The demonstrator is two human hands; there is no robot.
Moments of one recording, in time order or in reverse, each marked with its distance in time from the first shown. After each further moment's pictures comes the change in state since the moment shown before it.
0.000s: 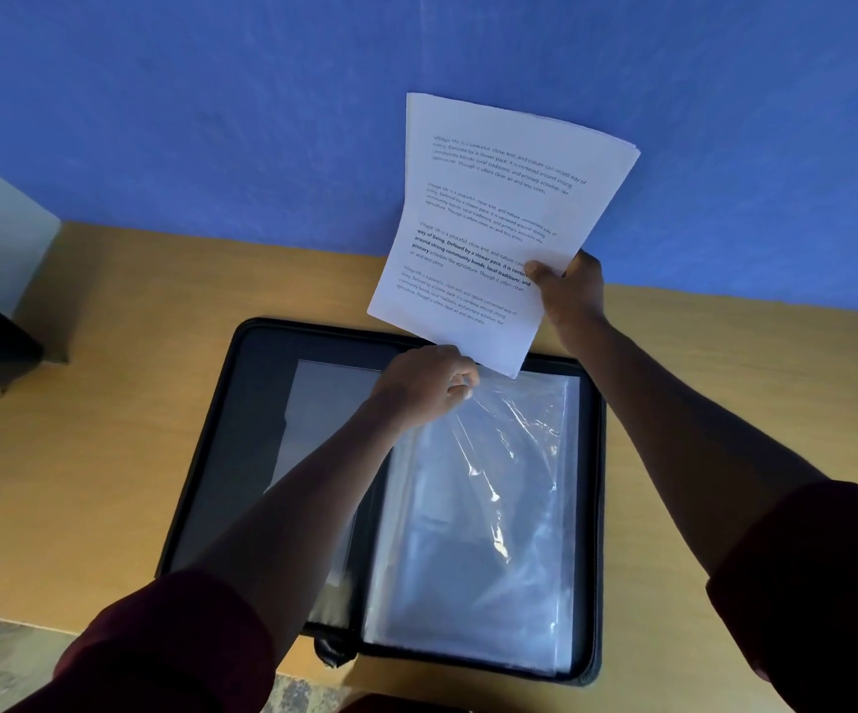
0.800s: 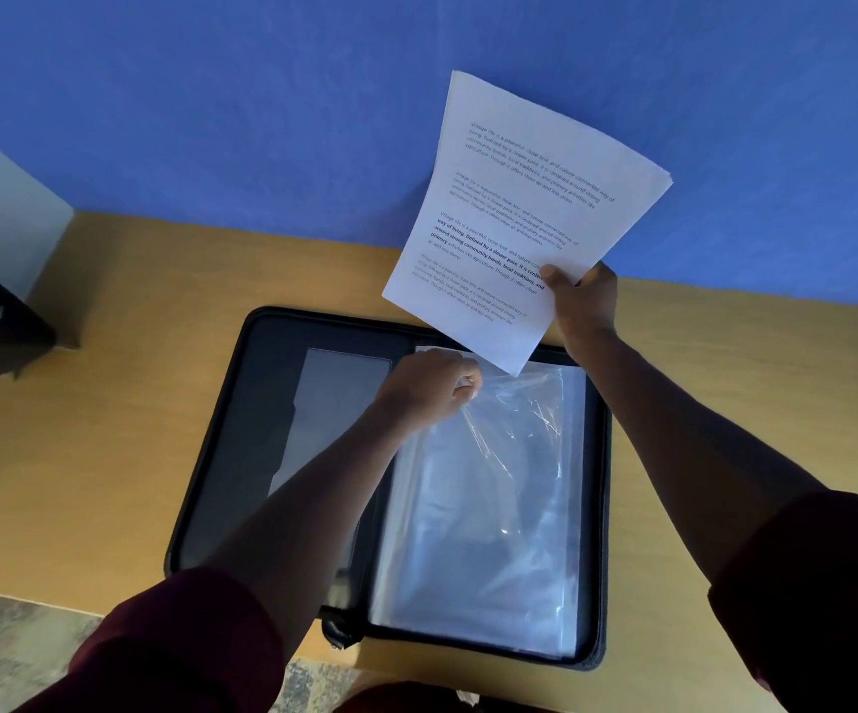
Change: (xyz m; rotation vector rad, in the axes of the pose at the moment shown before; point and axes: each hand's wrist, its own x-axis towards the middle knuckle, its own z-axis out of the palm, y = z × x) left_hand -0.018 0.008 0.004 0.041 0.042 0.007; right_hand -0.021 0.014 -0.006 0.106 0.079 -0.036
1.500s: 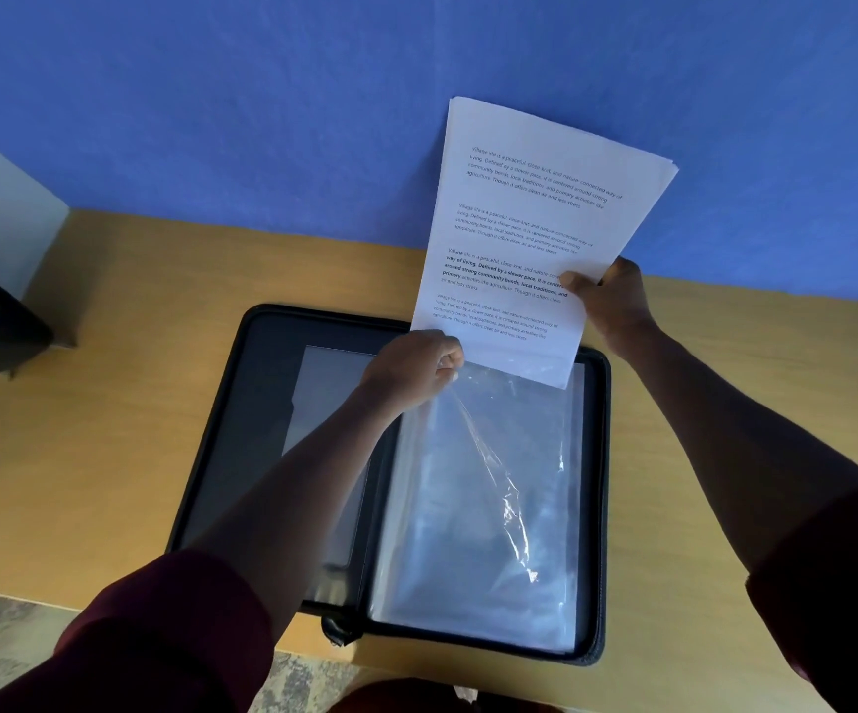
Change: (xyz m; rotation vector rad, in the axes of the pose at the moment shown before) left_hand 0.006 -0.018 -0.011 -0.068 -0.002 -0.064; right_hand 0.019 0.002 -0.041 -0.167 -0.195 -0.062
